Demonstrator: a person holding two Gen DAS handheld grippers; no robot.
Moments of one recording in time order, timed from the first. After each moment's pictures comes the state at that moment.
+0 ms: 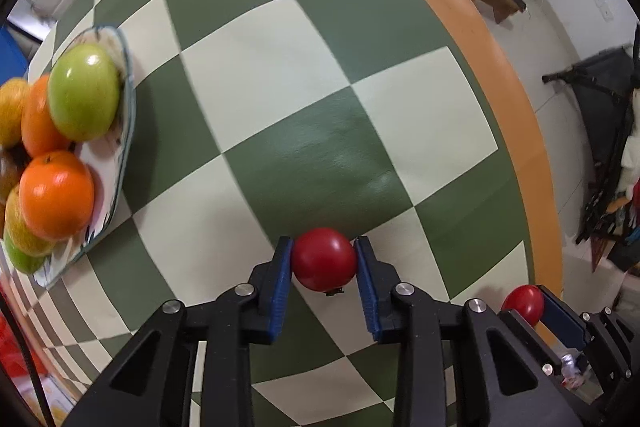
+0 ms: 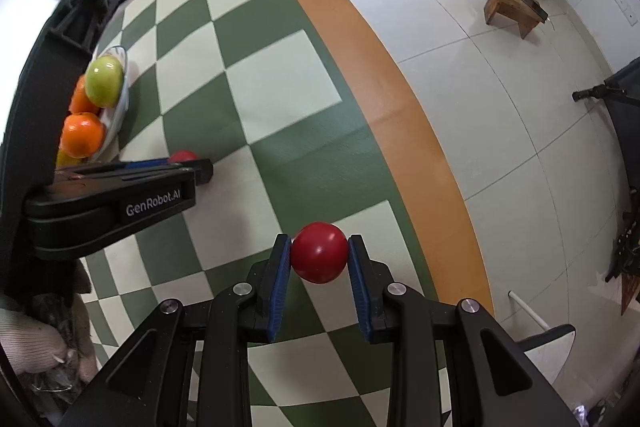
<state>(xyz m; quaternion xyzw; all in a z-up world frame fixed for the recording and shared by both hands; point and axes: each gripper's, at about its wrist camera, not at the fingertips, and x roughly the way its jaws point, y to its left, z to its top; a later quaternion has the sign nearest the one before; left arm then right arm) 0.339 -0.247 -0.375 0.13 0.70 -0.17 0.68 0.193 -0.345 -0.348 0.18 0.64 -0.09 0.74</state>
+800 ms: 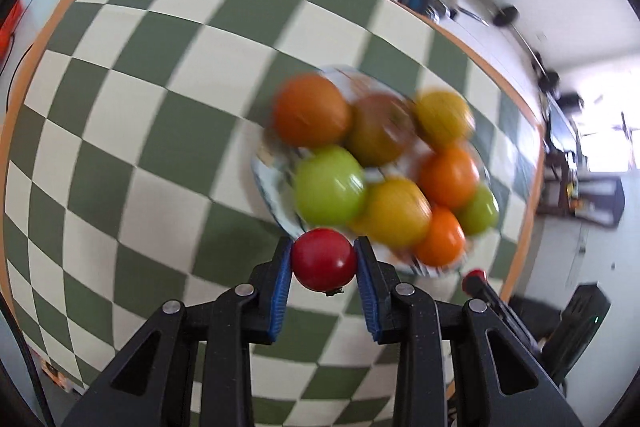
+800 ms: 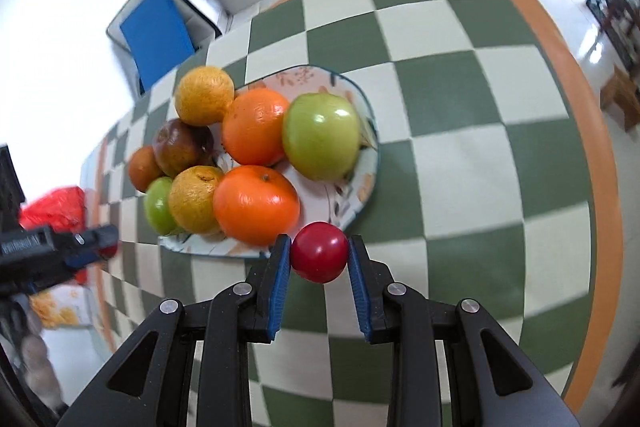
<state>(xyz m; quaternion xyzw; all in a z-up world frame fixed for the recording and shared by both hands) 0.389 0.085 -0.314 -0.27 0.66 0.03 0.70 0.377 -0.191 -0.332 0.14 0.62 0.08 0.77</state>
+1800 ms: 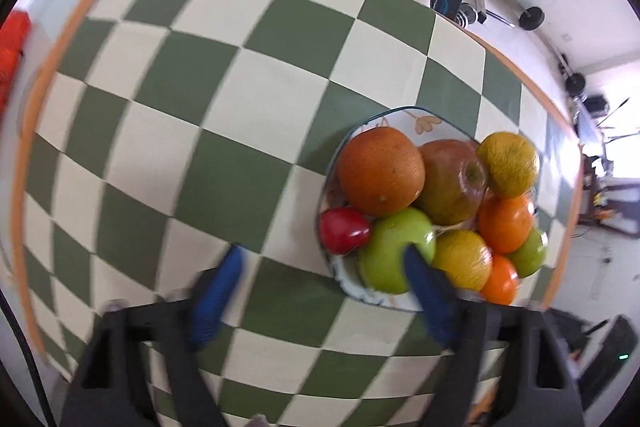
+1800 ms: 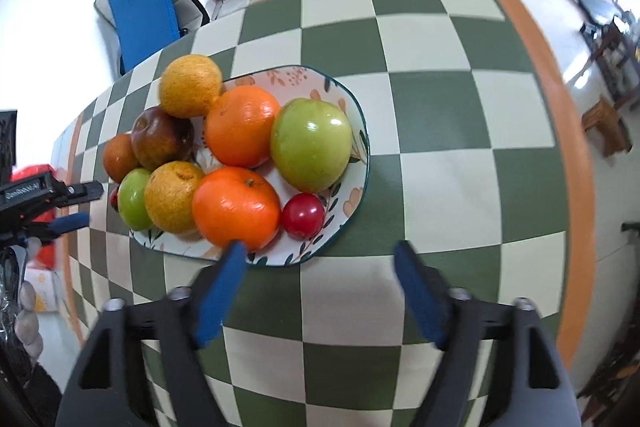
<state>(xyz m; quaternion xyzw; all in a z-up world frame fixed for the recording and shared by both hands) 0.403 0.113 -0.328 -0.20 0.67 0.07 0.71 0.384 -0.184 -0.326 0.07 0.63 0.06 0.77</state>
